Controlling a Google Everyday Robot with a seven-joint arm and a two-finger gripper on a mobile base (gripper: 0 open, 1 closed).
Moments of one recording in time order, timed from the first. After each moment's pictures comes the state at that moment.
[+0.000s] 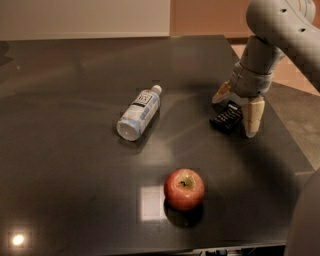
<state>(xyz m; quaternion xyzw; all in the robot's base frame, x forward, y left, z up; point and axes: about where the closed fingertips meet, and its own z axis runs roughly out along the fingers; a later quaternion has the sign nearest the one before) 0.583 -0.214 0.816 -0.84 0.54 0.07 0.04</state>
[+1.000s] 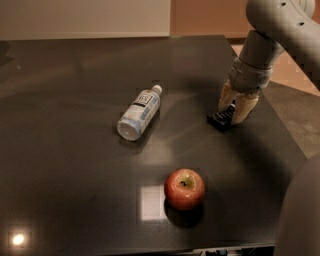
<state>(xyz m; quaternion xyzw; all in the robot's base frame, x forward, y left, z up) 0.587 -0.211 0.826 -0.84 0.54 0.08 0.05</state>
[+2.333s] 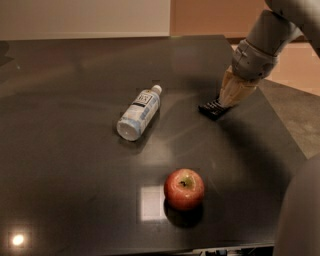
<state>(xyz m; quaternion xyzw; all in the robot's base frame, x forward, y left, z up) 0.589 -0.187 0.868 -0.81 0.56 0.10 0.12</state>
